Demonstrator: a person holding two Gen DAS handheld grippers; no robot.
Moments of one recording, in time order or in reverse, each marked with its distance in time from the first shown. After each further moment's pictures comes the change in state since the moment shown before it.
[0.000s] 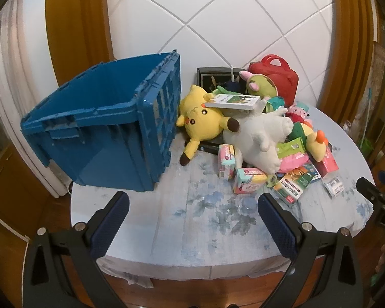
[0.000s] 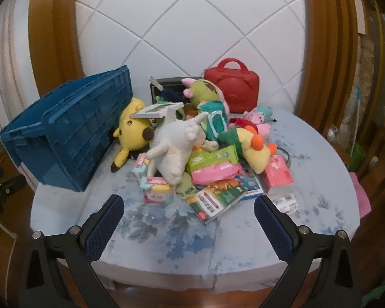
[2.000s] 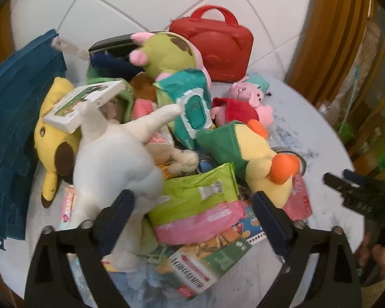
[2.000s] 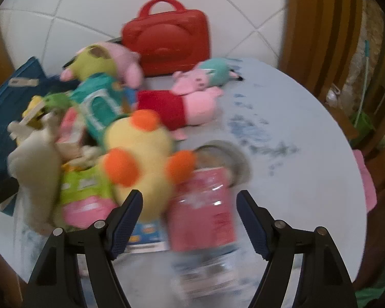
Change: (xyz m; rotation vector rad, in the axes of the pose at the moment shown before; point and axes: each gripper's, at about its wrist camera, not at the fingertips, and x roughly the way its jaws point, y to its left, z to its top) left arm 0.266 -0.292 0.118 0.065 0.193 -0.154; right arm 0.257 -0.288 0.079 0.100 0.281 -0.027
